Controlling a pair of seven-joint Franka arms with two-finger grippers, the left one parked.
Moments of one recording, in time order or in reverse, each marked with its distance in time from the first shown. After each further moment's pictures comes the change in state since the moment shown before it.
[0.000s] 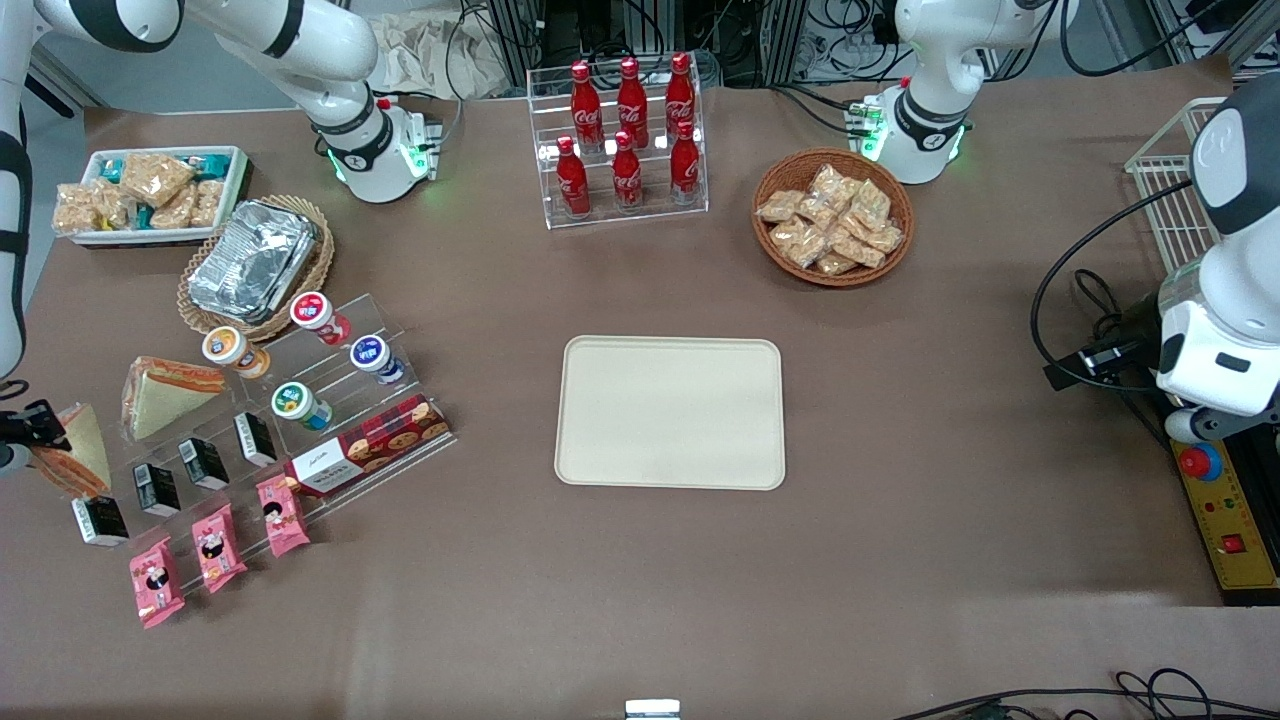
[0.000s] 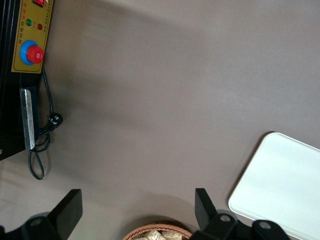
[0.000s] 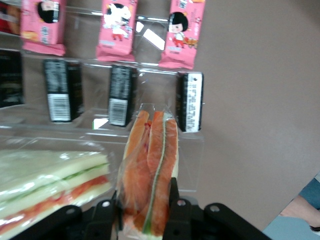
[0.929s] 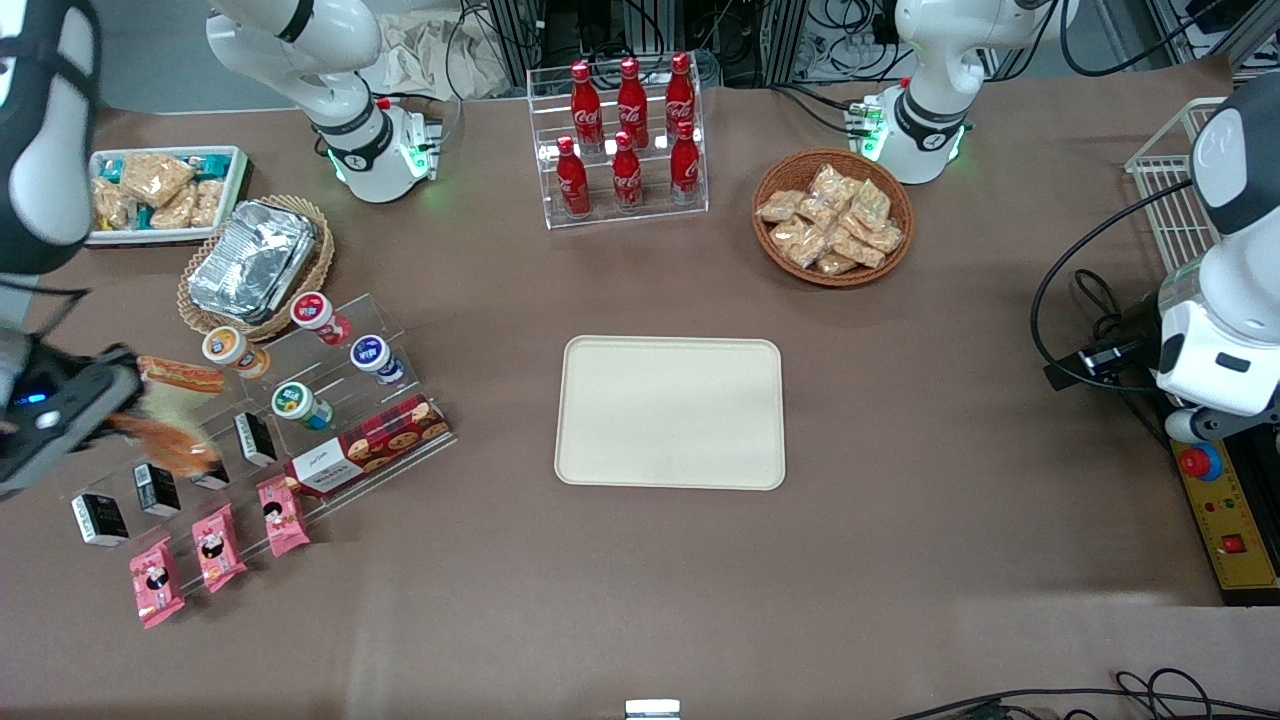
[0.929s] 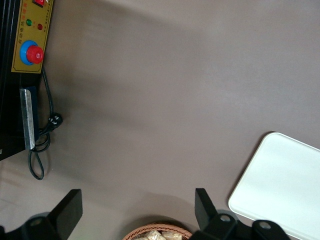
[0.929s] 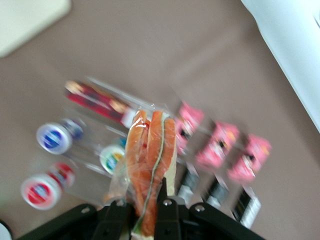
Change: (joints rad) arm 0.349 -0.177 0.068 0.145 0.107 -0.303 0.032
